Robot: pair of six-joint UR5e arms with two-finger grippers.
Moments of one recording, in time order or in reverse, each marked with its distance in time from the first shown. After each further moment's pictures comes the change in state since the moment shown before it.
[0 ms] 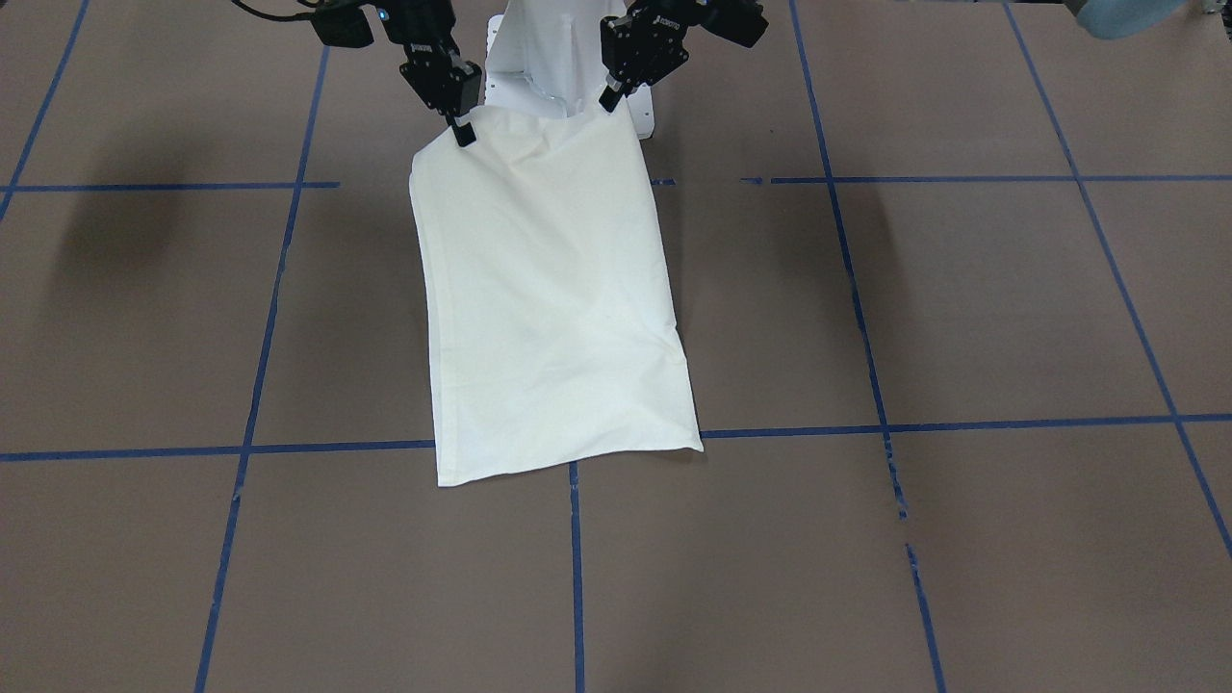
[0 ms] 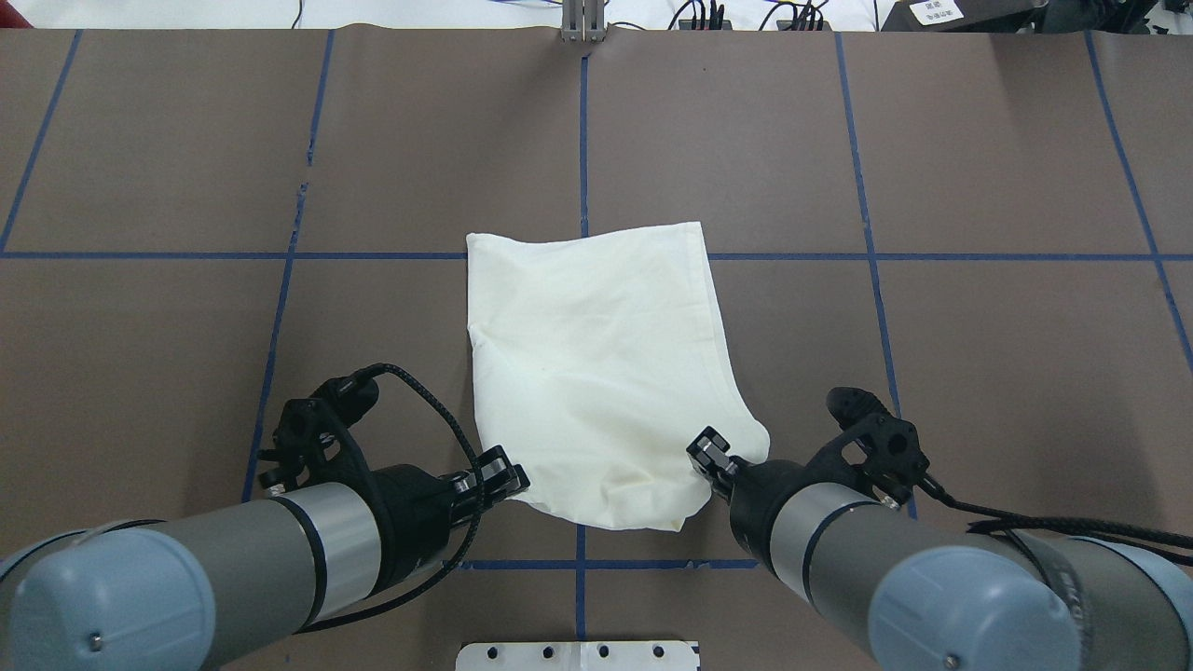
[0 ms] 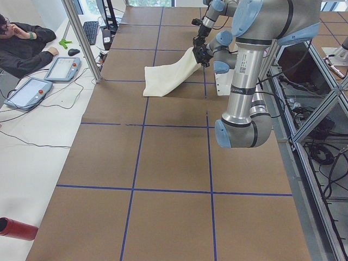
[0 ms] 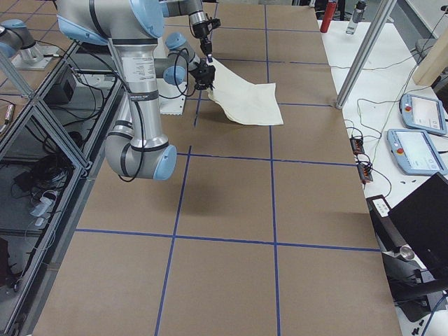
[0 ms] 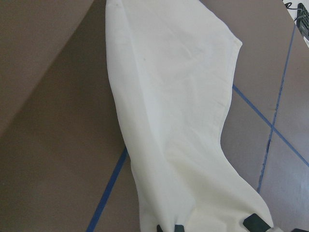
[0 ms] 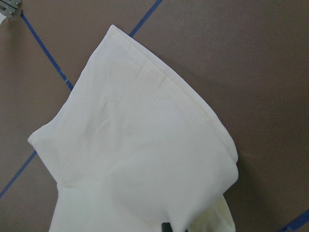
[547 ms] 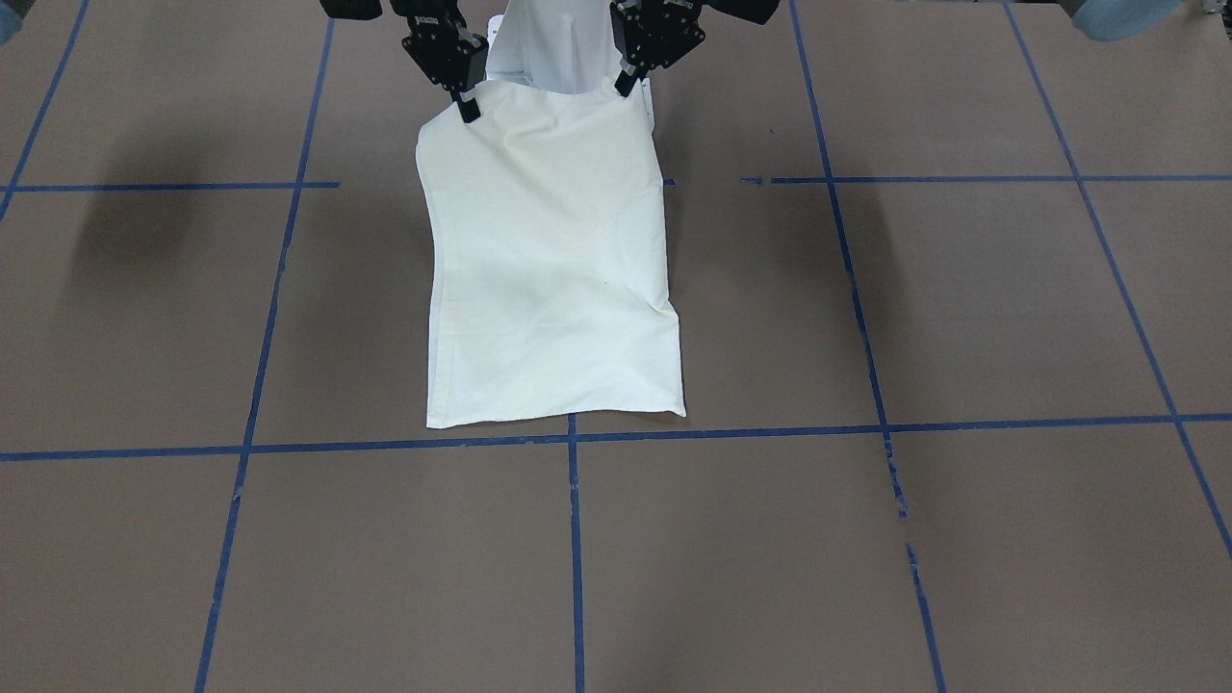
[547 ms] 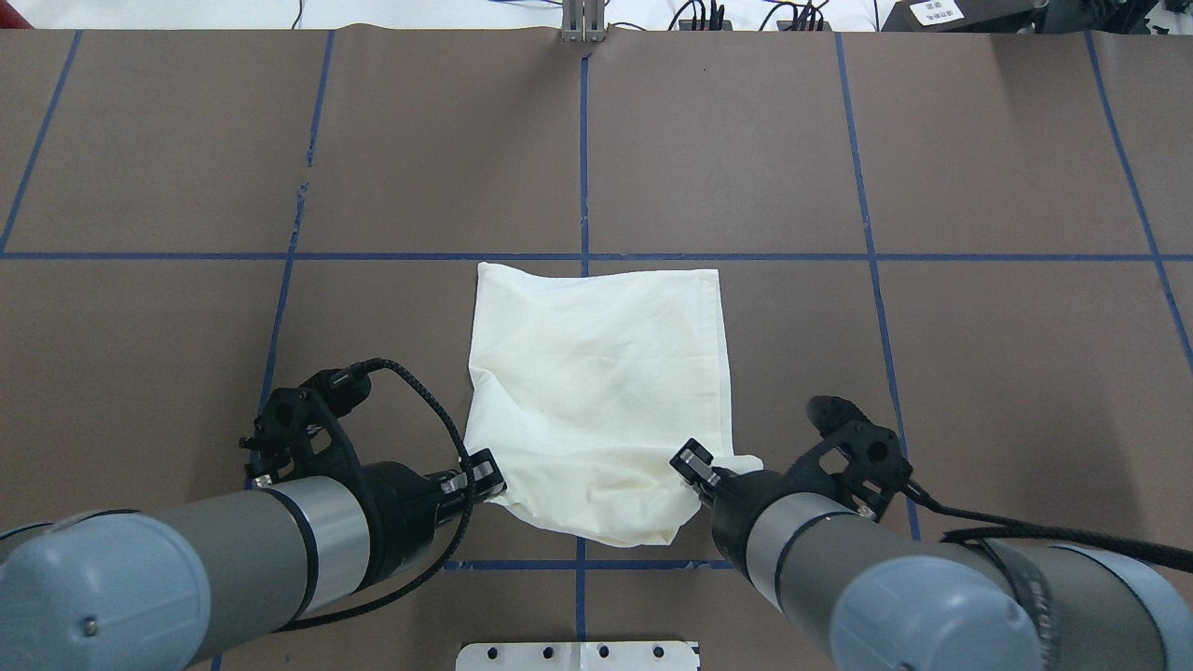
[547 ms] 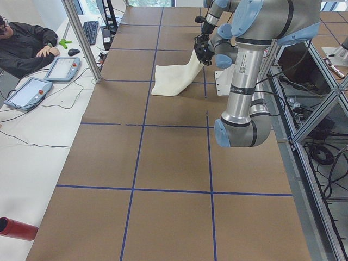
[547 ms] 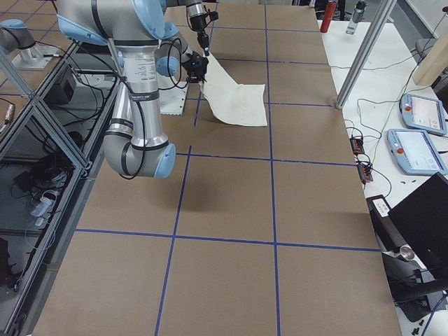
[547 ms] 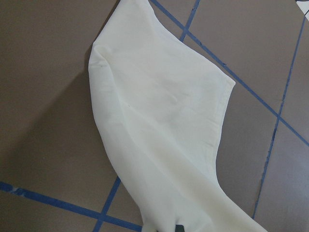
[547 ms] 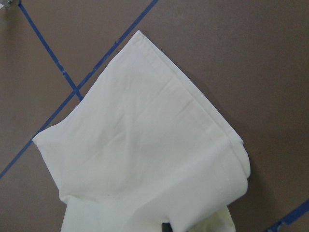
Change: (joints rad) left arm -0.029 -0.016 -0.012 0.123 -0.033 0.080; right arm 0.013 0.071 -0.066 -0.059 0.000 -0.027
